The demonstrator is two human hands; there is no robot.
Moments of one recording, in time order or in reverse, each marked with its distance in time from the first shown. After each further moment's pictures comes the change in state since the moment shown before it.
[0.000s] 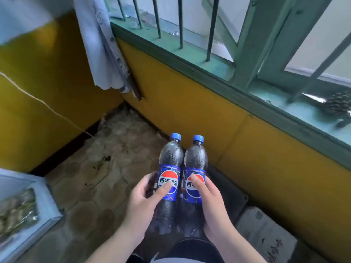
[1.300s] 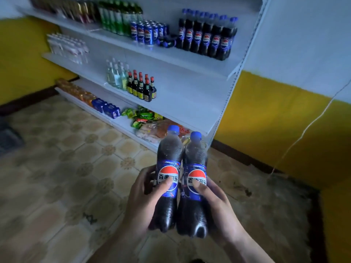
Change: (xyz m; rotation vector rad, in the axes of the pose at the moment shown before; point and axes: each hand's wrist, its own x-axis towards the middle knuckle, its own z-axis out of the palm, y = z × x) left_hand -0.426 -0.139 -0.453 -0.545 1.242 0.492; right_hand -0.309 0.347 0.391 -0.629 -1.319 0.355
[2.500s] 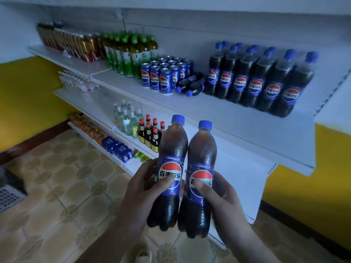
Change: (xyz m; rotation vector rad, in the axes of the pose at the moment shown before) left_hand 0.521 0.134 0.005 0.103 -0.026 0.045; right_hand 0.518 -0.160 0.077 -0.210 -0.026 -0.161
